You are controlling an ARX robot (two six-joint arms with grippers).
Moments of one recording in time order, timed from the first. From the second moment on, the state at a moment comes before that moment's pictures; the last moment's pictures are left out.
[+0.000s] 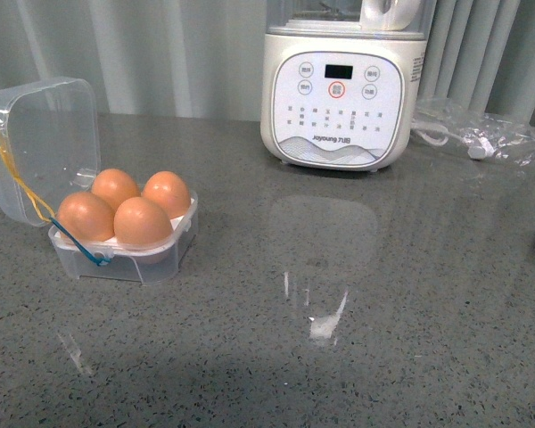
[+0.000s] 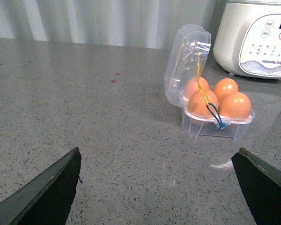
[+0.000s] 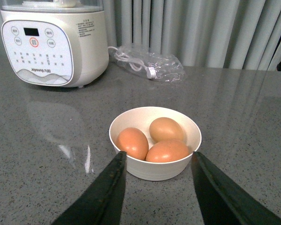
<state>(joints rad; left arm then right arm) 0.00 0.00 0.03 0.00 0.00 0.00 -0.24 0.33 0.08 0.24 -0.23 -0.02</state>
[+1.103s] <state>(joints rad) 0.00 0.00 0.03 0.00 0.00 0.00 0.00 0.00 0.01 0.00 0.00 -0.01</state>
